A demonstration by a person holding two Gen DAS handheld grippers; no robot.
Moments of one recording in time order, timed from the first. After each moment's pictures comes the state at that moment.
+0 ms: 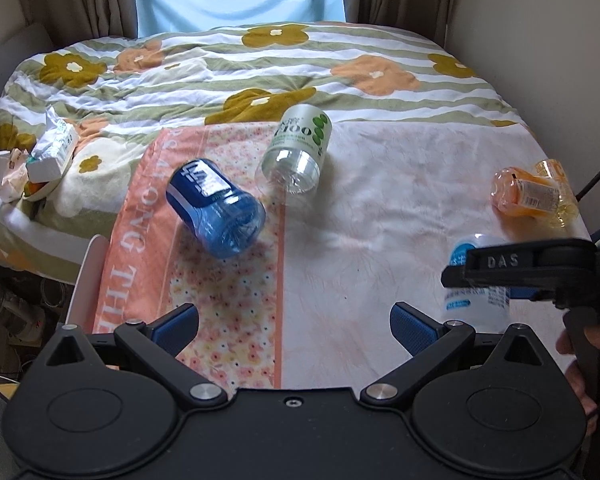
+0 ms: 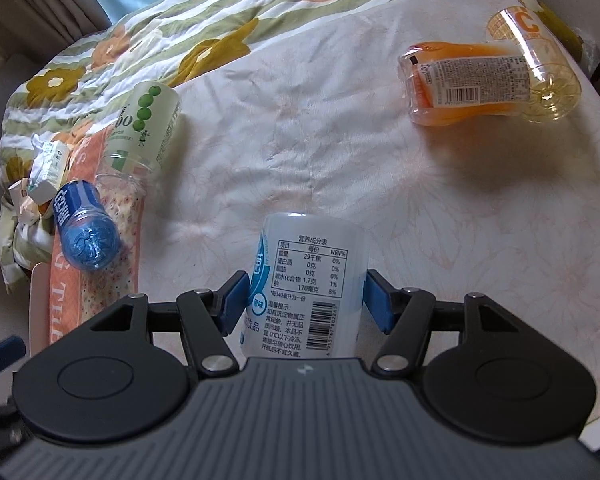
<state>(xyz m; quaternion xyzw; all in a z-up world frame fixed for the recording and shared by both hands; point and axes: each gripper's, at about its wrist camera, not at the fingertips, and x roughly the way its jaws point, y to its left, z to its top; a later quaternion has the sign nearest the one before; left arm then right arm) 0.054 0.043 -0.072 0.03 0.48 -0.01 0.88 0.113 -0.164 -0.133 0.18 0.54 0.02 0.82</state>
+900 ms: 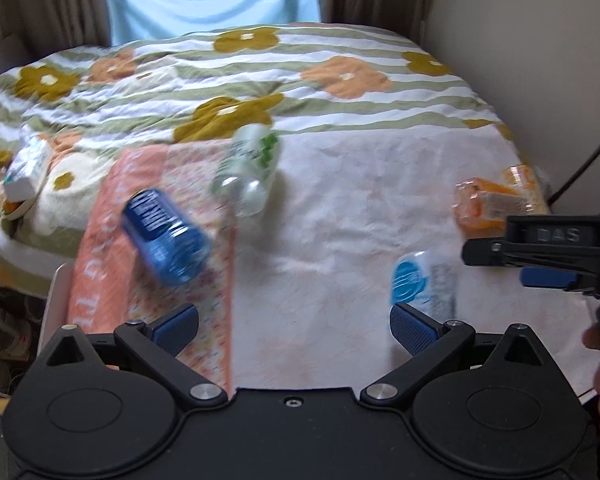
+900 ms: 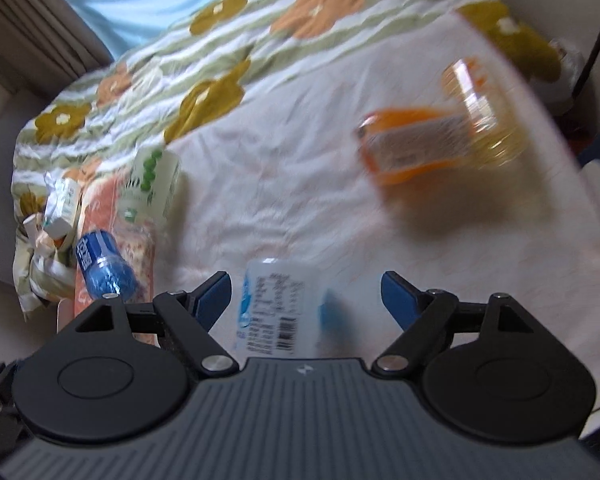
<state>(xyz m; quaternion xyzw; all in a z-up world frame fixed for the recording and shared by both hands) 0.073 -0.001 -0.053 0.03 0.48 -0.05 0.87 0.097 -0.228 -0.074 0.21 0.50 0.01 0.84</state>
